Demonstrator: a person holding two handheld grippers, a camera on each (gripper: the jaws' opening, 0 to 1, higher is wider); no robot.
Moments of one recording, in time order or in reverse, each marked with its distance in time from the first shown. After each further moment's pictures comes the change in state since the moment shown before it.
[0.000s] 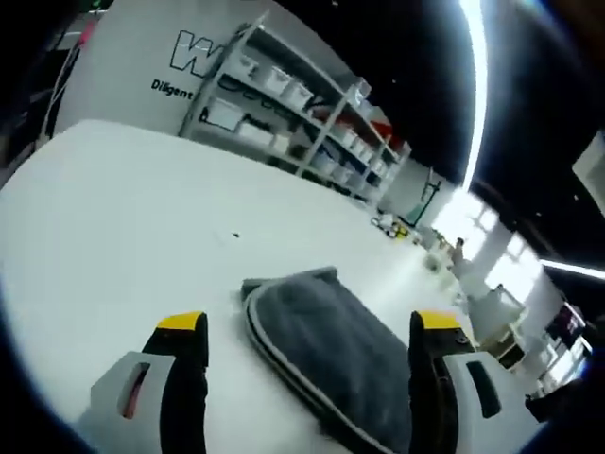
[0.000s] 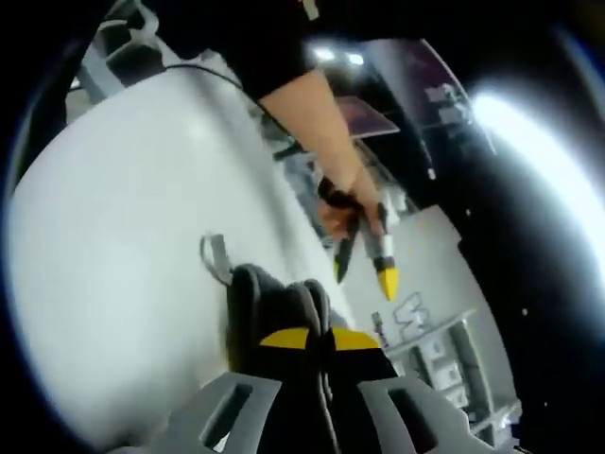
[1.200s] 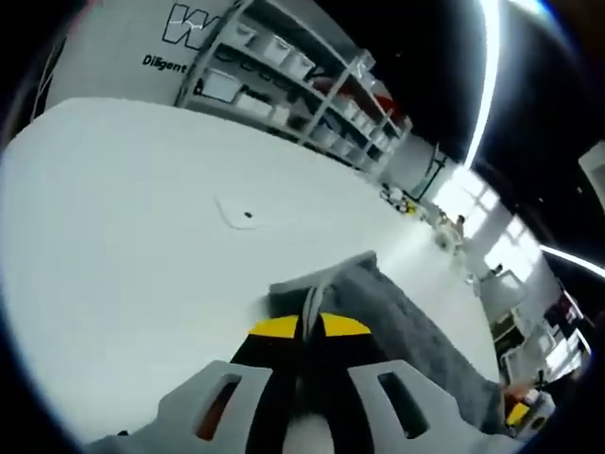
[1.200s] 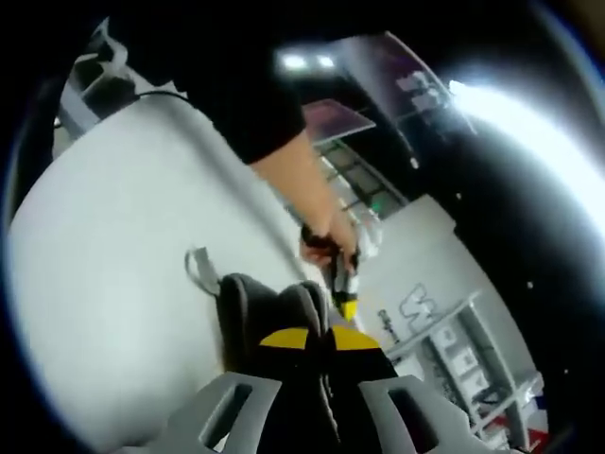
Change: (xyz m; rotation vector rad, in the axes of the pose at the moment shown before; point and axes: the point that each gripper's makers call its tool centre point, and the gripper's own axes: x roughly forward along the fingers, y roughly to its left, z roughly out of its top) left arm 0.052 0.029 -0.008 0.048 0.126 0.002; right arm 0.002 -0.008 -0.002 0.139 -0.039 -0.026
